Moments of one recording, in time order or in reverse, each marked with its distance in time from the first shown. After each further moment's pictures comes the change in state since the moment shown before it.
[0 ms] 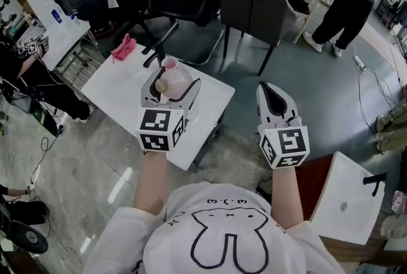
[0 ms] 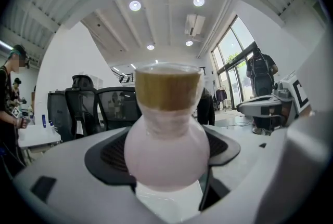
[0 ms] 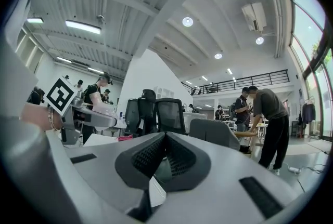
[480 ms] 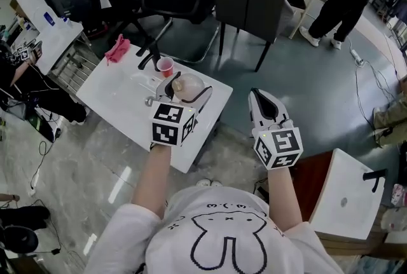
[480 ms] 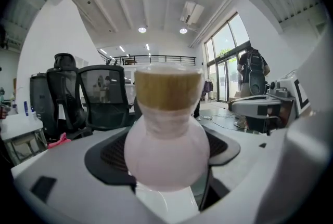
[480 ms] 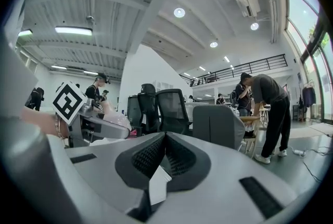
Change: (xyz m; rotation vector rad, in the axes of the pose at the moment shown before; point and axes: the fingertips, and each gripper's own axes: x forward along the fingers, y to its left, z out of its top) left arm 0.043 -0.031 -0.051 -0.036 0.169 -0.160; right arm 0.013 0.008 -0.041 0.107 0.074 0.018
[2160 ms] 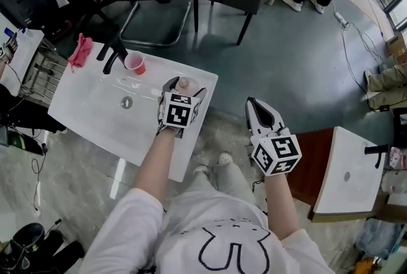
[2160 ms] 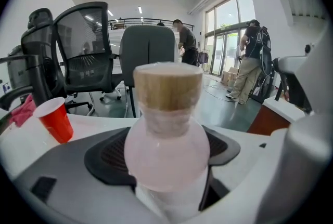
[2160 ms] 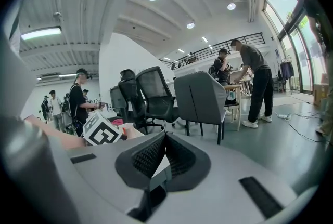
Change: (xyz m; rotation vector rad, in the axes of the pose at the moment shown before) left arm 0.153 -0.001 -0.192 -0.023 0.386 -0.116; right arm 0.006 -0.038 -0.119 0.218 0.172 -0.155
